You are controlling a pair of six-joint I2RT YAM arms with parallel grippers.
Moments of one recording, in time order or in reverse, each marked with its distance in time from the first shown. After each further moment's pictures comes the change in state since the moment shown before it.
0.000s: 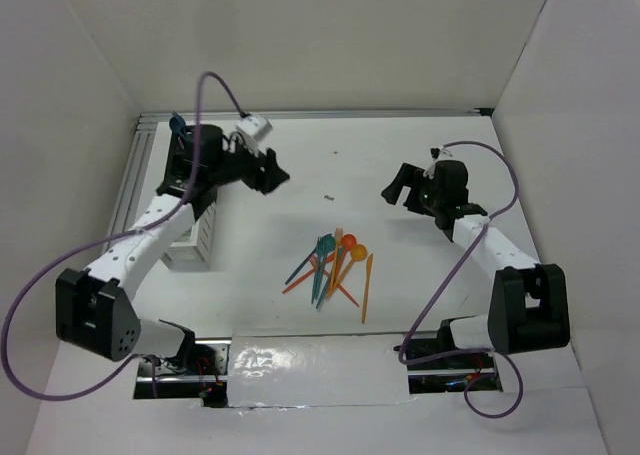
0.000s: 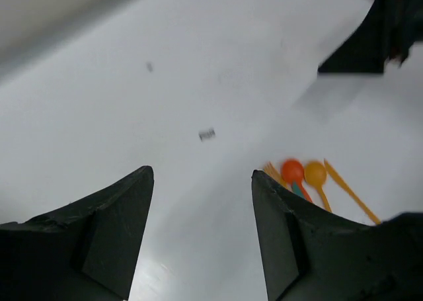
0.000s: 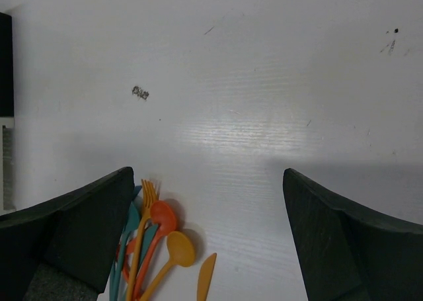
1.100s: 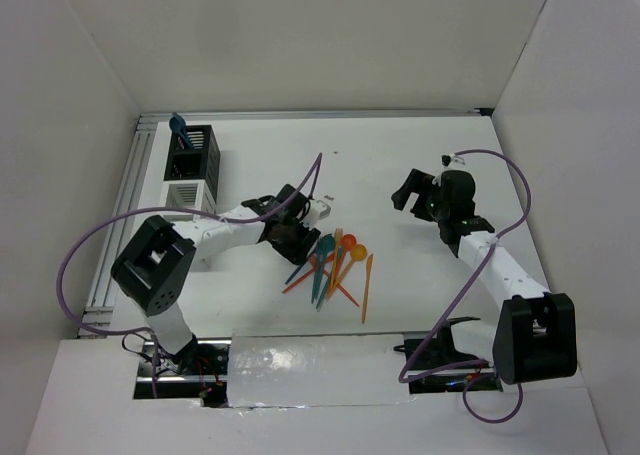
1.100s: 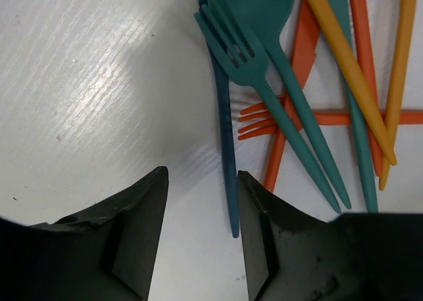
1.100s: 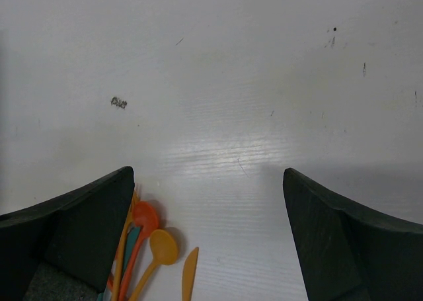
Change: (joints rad) left arm -0.433 0.383 -0.122 -0.388 -0.402 -0.053; right arm -0.004 -0.169 -0.100 -0.014 0.130 0.001
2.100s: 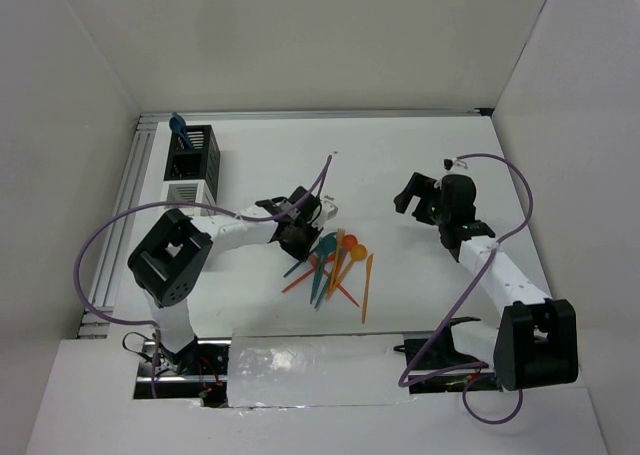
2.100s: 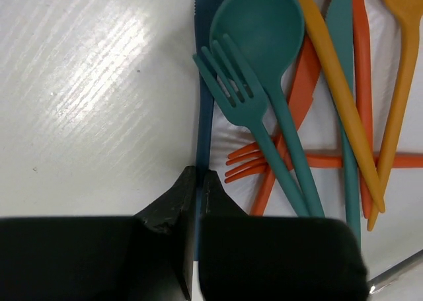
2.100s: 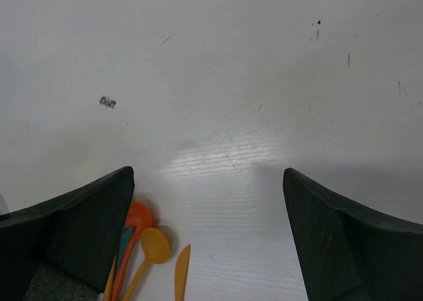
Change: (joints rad) left arm -0.040 0.101 0.054 0.022 -0.061 -0.074; right arm 0.000 -0.030 -0.033 0.000 0.035 0.000
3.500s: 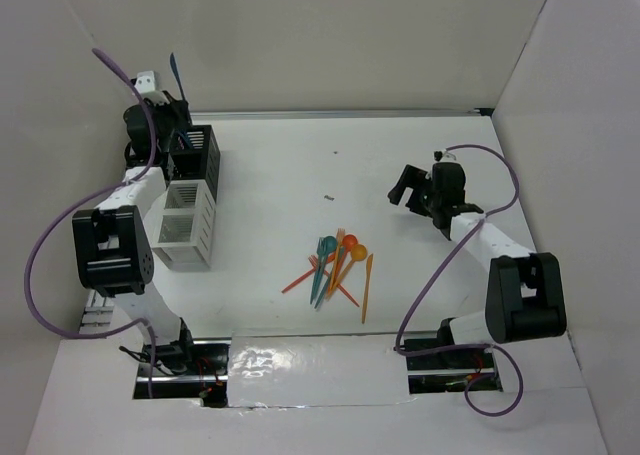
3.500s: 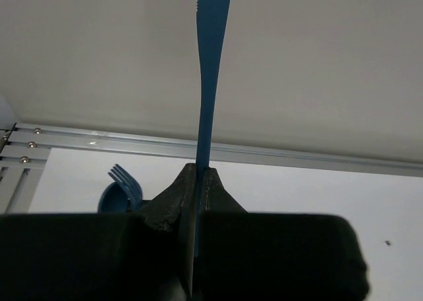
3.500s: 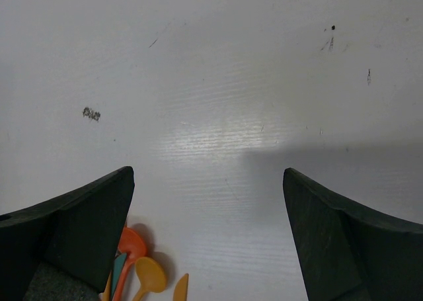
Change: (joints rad) left arm 0.859 -0.081 0.124 0.963 0.064 -0.153; right arm -0.002 0.238 0.109 0.041 -0.026 0.003
